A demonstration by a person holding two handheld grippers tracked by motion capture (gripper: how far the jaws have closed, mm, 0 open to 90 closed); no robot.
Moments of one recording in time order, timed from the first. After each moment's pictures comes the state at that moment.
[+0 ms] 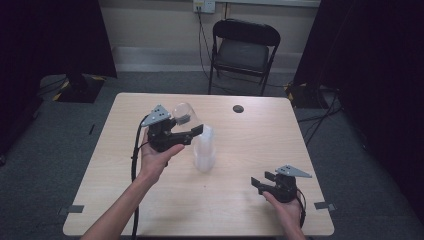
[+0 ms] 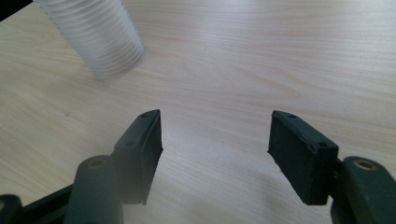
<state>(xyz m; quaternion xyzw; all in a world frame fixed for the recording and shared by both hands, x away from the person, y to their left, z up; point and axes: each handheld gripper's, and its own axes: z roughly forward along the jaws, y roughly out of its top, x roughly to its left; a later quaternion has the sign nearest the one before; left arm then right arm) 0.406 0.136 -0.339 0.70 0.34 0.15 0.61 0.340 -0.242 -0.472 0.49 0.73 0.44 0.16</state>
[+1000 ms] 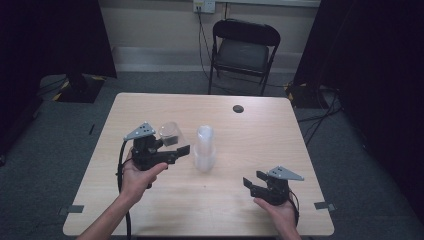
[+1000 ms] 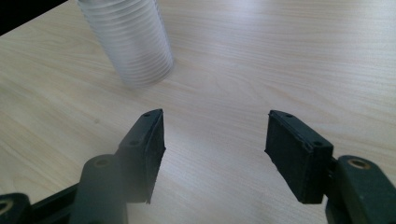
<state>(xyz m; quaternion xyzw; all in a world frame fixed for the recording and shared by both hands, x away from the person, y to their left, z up) 0.369 0.166 -0.362 0.72 0.37 0.06 0.59 0.332 -0.217 -0.465 0.46 0.74 0.46 0.18</state>
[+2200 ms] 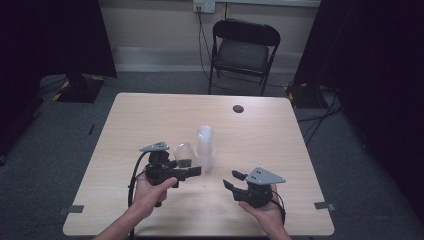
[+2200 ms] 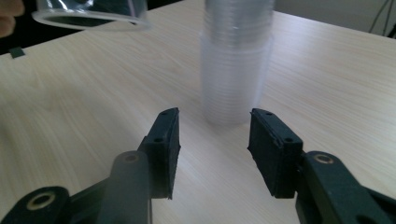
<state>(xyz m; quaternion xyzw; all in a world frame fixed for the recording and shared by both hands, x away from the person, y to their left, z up) 0.361 0.142 -0.409 0.72 0.40 -0.07 0.56 0.319 -0.162 -0.442 0.32 0.78 0.50 0.18</state>
